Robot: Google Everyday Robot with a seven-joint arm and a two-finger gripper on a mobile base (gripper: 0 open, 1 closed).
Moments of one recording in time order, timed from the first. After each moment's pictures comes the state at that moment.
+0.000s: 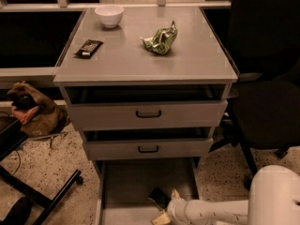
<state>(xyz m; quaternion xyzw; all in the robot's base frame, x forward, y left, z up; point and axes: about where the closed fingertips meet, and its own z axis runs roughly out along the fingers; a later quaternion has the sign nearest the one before) 0.480 -0.074 0.185 -0.40 0.85 0.14 0.31</state>
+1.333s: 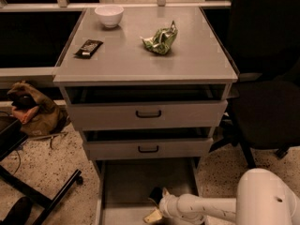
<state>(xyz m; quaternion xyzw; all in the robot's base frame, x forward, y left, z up) 0.500 -0.031 0.154 -0.41 0.84 0.19 0.31</state>
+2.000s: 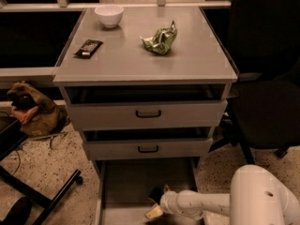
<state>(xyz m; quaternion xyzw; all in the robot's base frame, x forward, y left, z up) 0.520 -0.041 0.143 -0.40 0.85 0.18 0.30</state>
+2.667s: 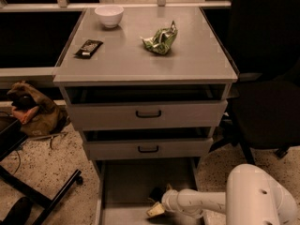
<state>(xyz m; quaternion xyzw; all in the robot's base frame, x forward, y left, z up) 0.532 -0.053 0.130 -0.39 0.86 0.16 0.30</state>
